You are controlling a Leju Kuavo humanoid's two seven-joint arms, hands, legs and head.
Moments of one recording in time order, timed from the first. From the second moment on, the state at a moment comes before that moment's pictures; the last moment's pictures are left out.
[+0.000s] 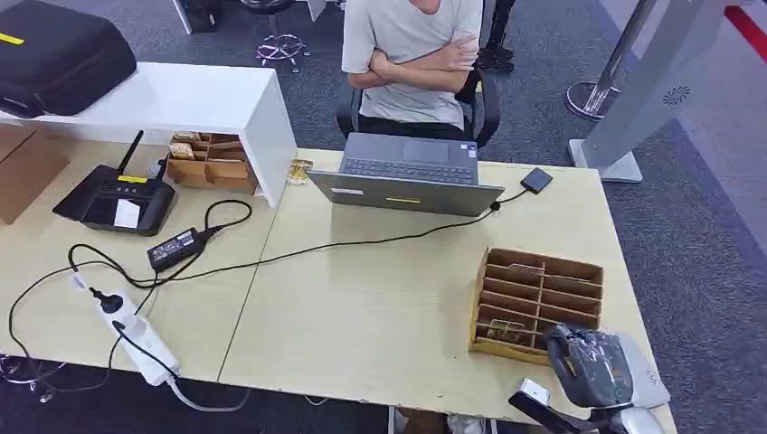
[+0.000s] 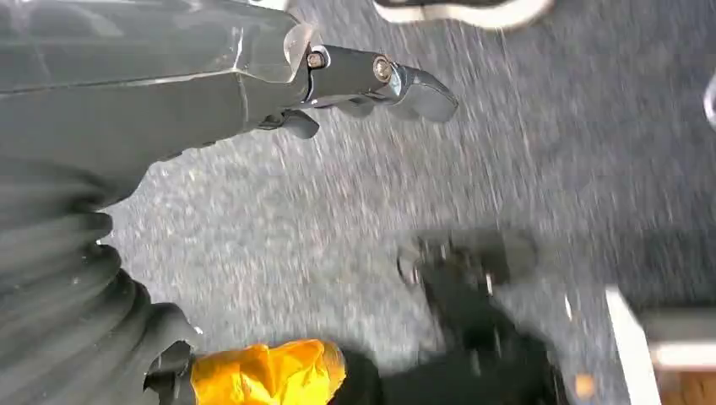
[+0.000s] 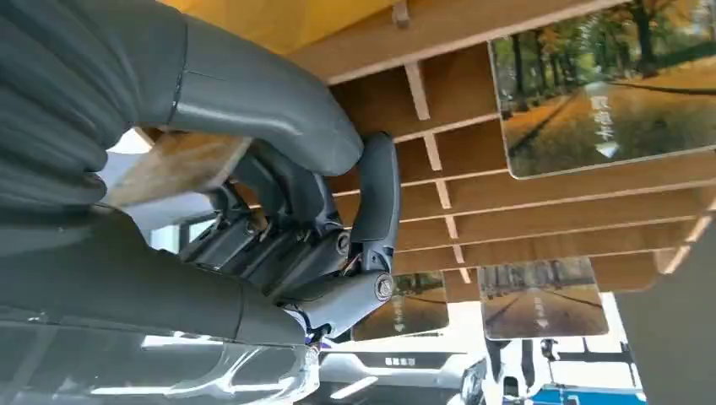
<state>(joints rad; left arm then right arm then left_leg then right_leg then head) -0.07 -0.16 0.90 -0.20 -0.95 -0.08 -0.15 0.05 -0.32 0.25 -1.29 1.01 -0.61 -0.26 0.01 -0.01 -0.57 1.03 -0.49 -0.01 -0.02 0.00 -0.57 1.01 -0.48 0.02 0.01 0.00</state>
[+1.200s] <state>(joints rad) -0.07 -0.12 0.90 -0.20 -0.96 -0.07 -0.16 0.09 -0.32 0.24 -1.37 1.00 -0.64 -0.27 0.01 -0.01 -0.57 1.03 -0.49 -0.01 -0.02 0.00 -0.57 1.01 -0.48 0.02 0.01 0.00</state>
